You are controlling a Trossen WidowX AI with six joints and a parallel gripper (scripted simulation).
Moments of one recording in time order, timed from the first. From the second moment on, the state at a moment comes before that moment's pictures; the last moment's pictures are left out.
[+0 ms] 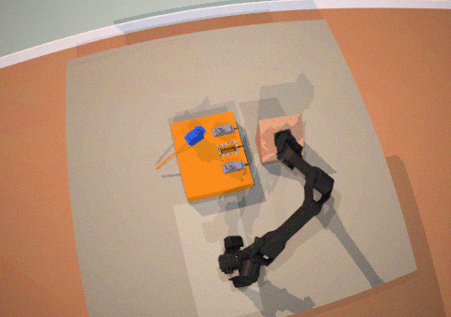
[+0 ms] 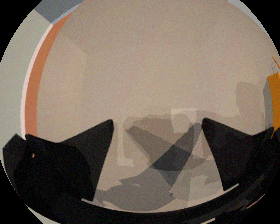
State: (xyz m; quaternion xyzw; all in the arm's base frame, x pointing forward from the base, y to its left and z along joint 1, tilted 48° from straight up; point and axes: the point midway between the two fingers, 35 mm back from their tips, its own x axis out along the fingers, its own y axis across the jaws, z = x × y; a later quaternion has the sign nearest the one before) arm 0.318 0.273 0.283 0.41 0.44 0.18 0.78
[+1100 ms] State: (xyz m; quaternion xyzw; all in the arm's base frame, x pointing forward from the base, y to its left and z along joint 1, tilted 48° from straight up) arm 0.399 0.114 0.157 0.54 0.52 -0.15 0.64
